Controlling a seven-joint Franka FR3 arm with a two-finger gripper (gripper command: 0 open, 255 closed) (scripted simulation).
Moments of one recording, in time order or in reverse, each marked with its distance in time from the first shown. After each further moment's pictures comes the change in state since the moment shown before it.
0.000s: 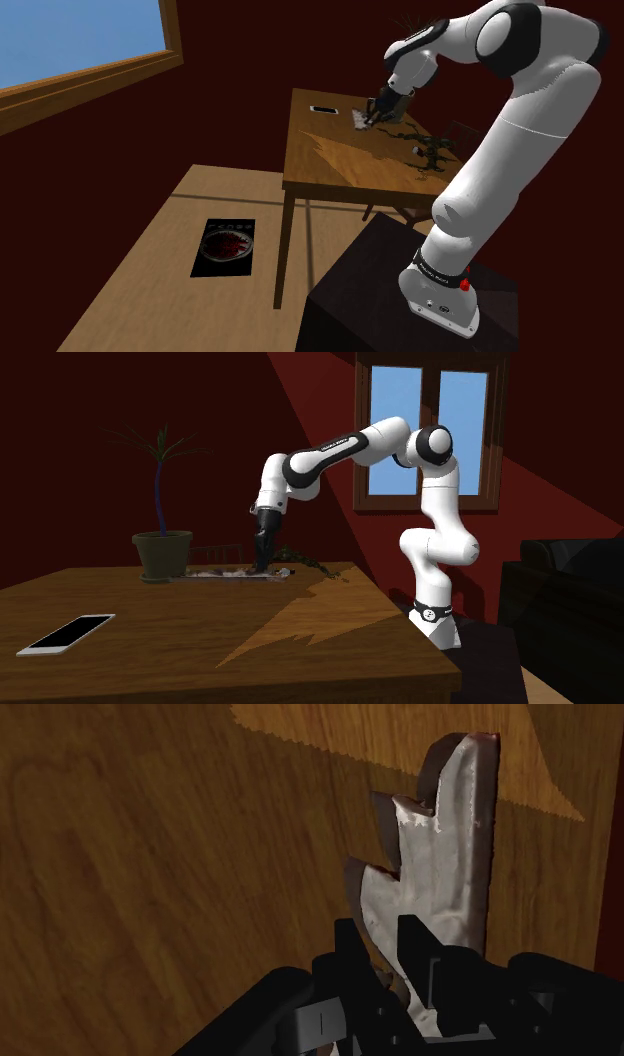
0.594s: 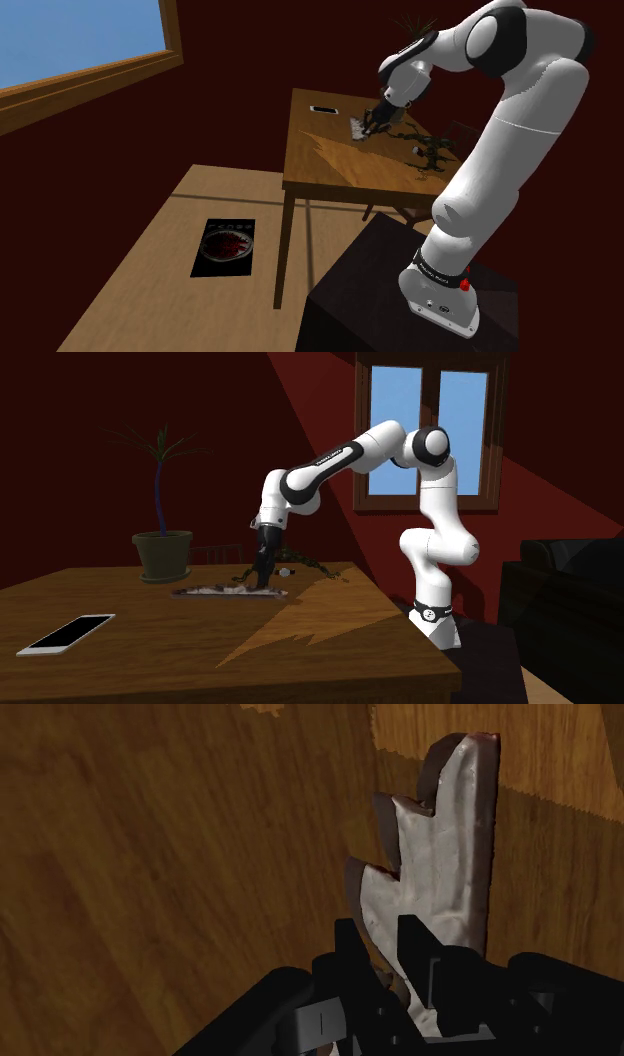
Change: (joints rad) arm 0.001 0.056 0.000 -0.060 0.071 0.093 -0.076
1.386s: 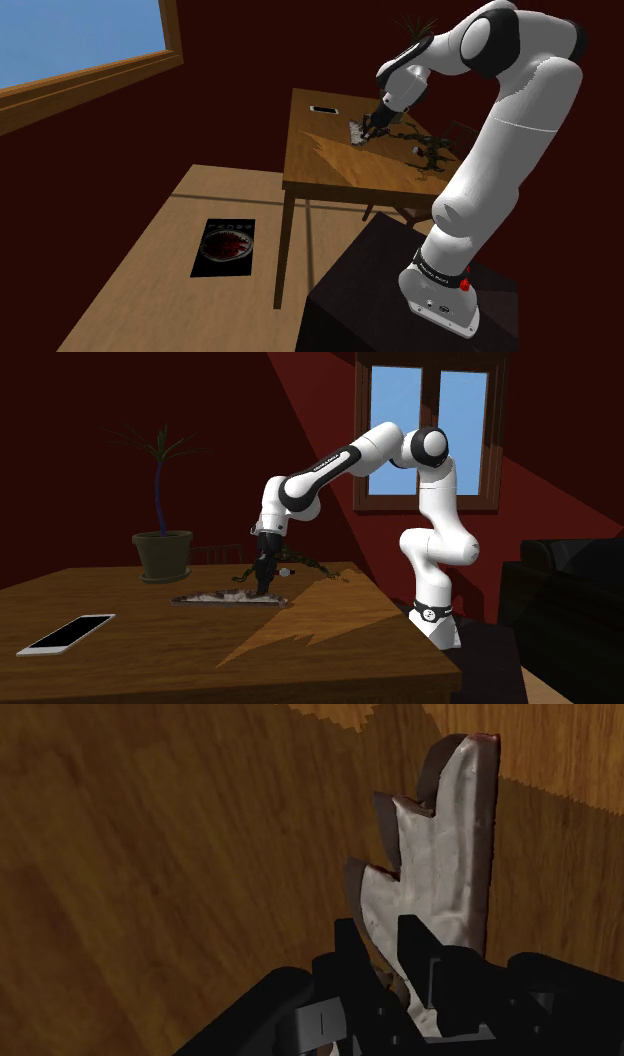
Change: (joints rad) arm -0.001 0.031 0.003 -0.019 0.039 0.037 -0.037
